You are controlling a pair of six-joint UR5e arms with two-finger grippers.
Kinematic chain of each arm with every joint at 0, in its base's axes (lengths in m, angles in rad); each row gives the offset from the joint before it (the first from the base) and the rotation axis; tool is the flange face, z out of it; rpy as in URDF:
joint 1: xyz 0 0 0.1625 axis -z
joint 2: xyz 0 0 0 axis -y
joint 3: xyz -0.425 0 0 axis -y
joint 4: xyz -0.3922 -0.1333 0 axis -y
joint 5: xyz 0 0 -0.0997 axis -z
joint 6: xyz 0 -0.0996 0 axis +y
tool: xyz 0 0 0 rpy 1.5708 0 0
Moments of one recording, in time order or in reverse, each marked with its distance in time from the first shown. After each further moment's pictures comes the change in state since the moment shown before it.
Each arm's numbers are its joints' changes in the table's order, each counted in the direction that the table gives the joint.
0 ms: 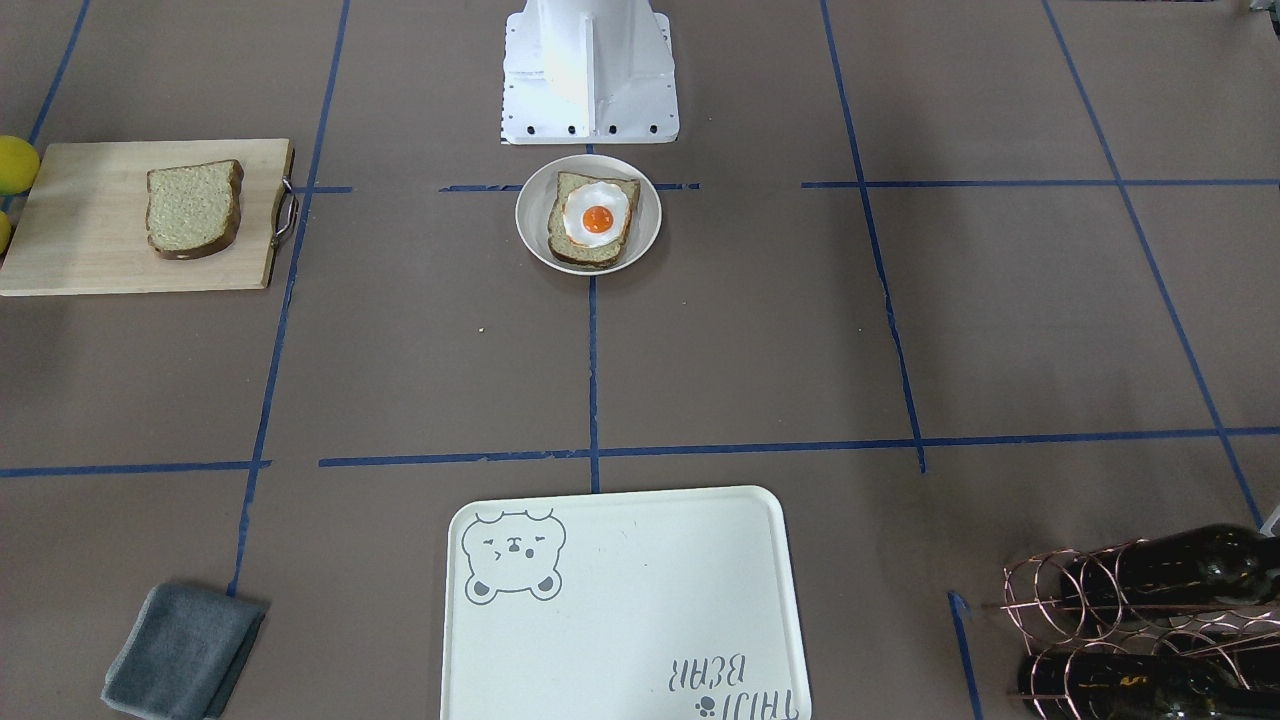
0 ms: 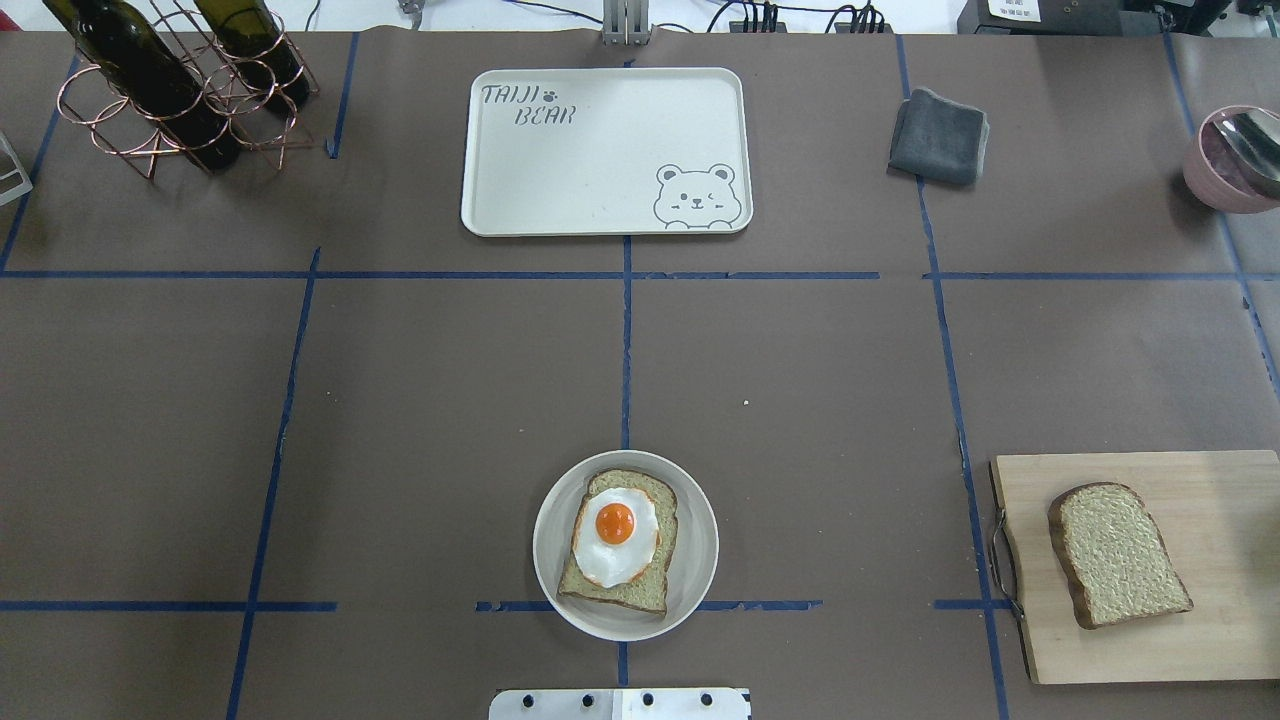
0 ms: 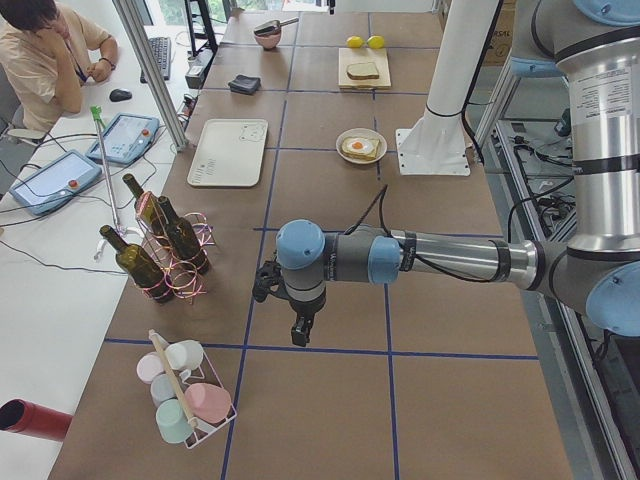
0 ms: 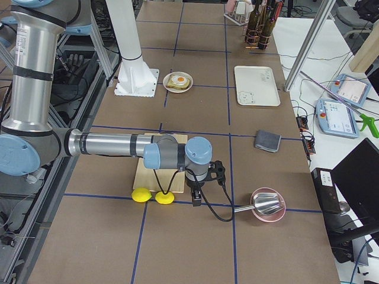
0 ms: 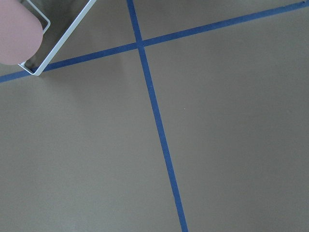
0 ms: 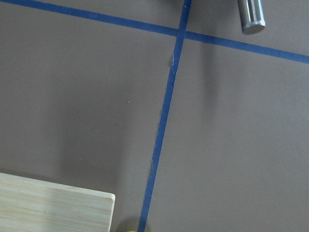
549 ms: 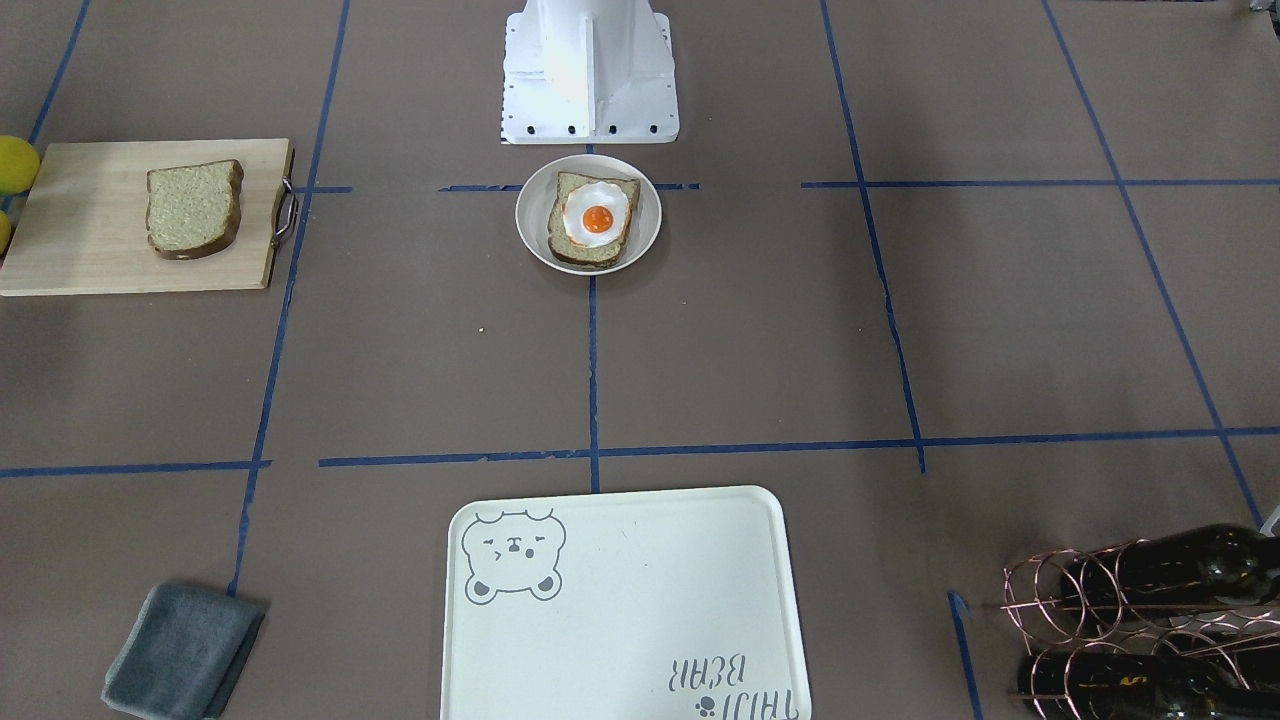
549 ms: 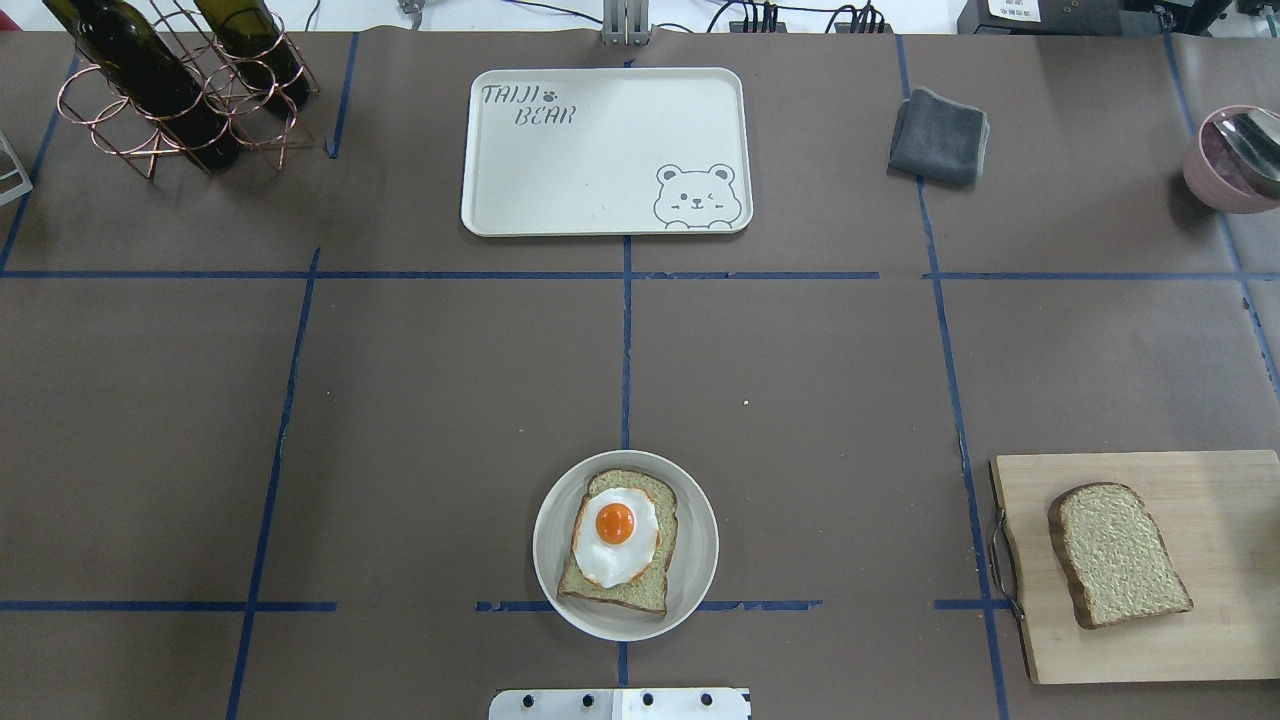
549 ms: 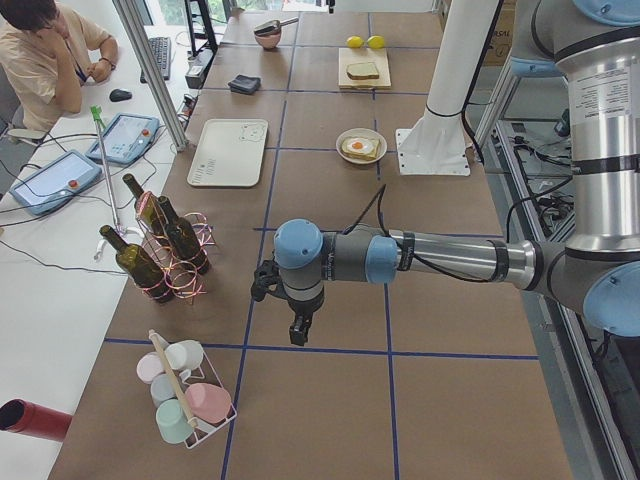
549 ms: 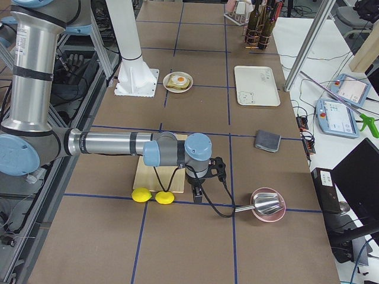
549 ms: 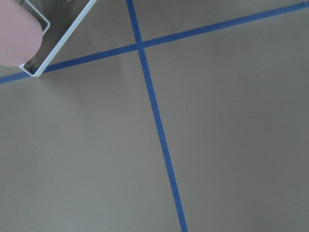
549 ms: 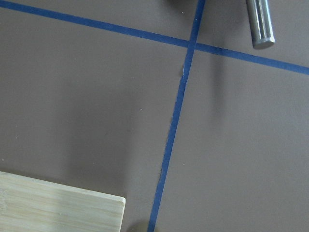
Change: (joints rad) left arm 0.000 -0.009 0.005 0.001 -0.001 0.000; right arm 0.000 -0.003 0.053 0.000 0.010 -0.001
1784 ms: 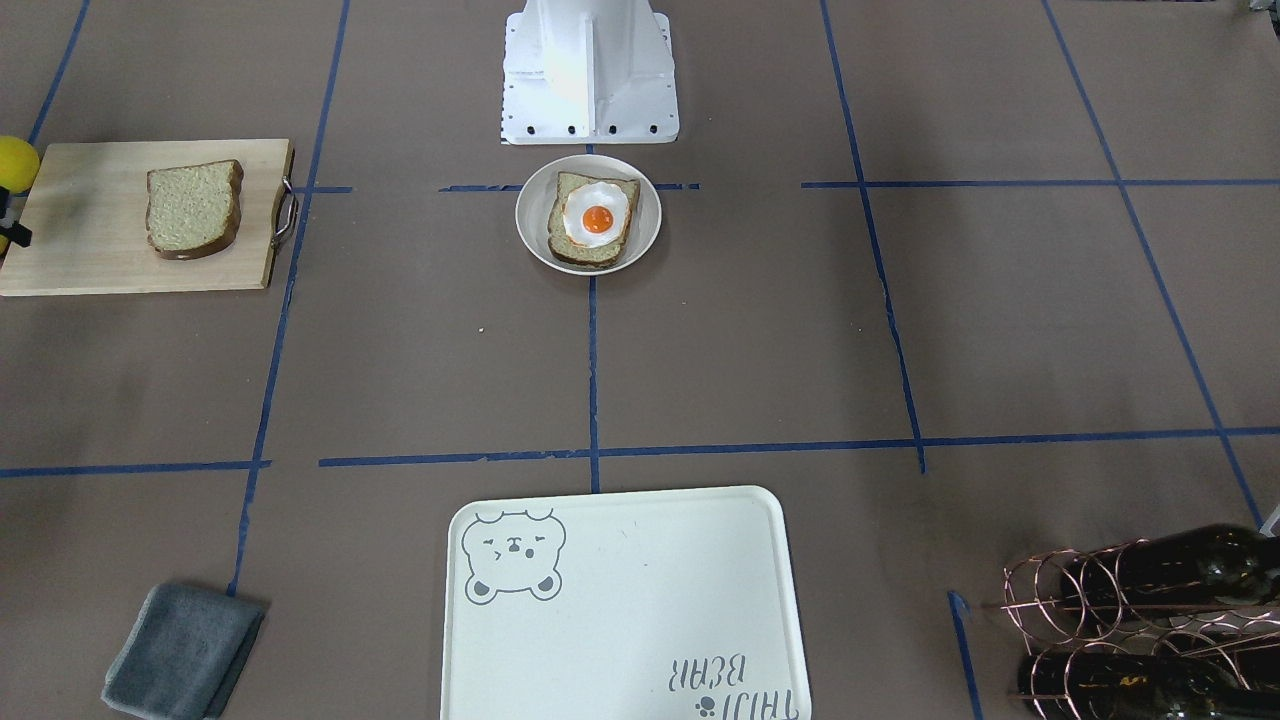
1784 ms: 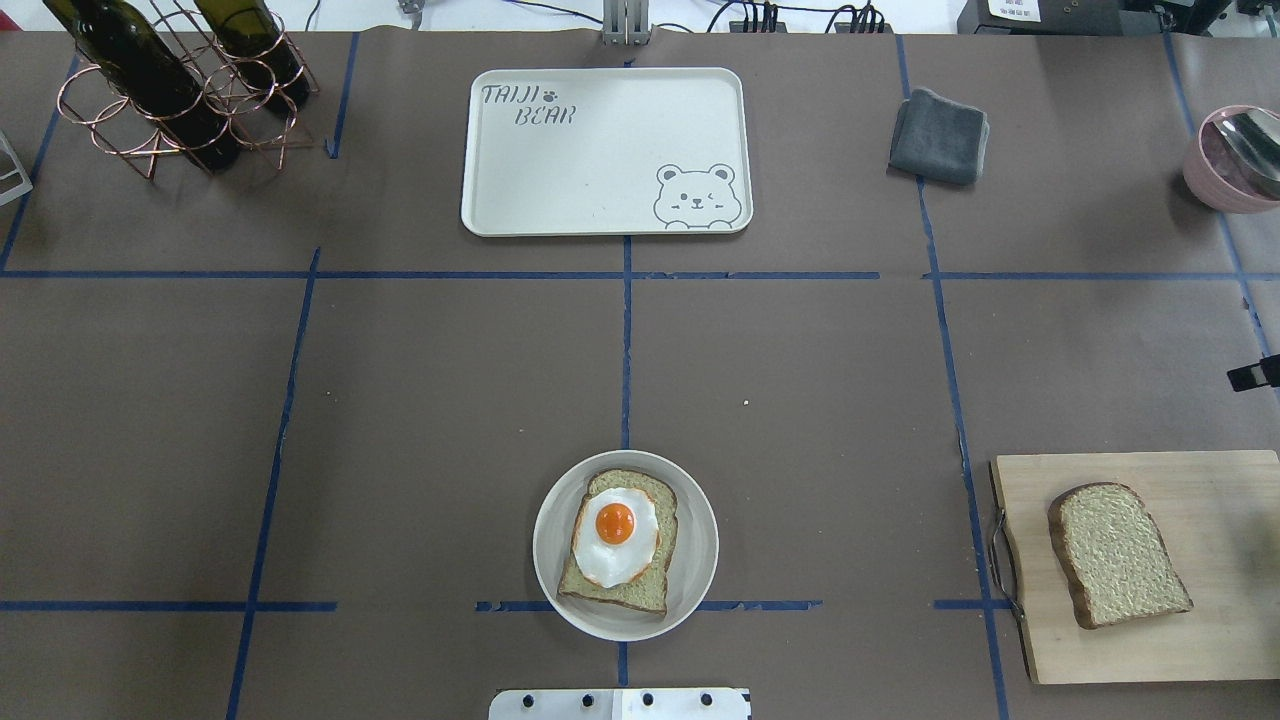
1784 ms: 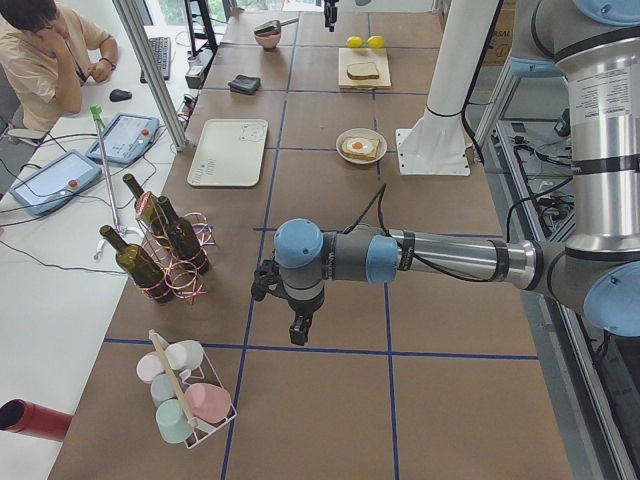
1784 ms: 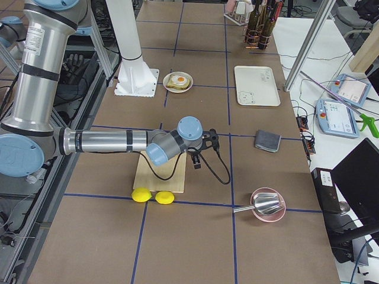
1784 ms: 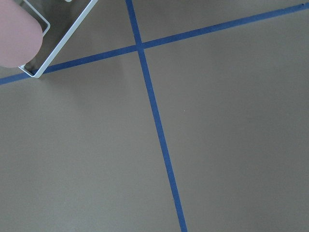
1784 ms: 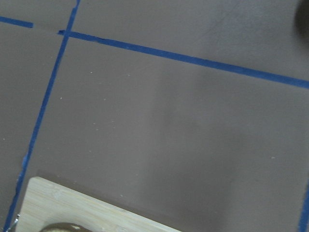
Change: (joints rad) left arm 0.001 0.001 -0.003 0.001 0.000 0.000; right arm 0.317 -0.090 0.006 0.669 0.123 -0.638
